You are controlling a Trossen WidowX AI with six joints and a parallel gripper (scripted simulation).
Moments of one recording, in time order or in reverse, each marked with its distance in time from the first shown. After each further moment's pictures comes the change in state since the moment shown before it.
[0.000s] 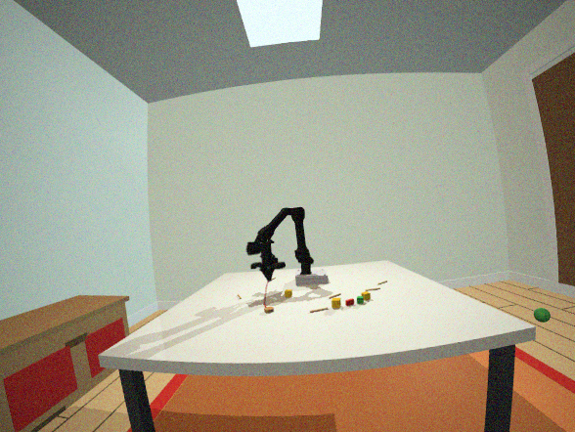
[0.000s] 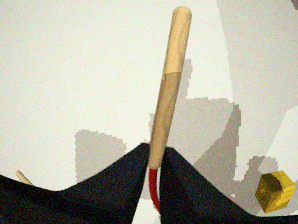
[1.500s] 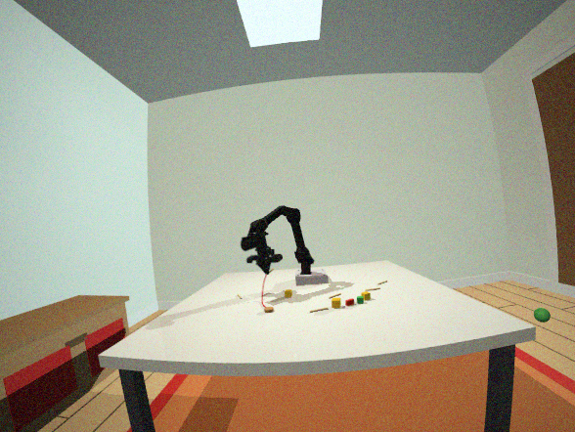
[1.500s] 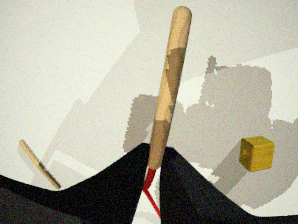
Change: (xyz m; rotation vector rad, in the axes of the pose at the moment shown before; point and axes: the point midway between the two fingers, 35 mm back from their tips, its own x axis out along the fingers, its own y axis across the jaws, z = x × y) arm -0.047 -0.014 -0.041 -0.002 -0.156 -0.012
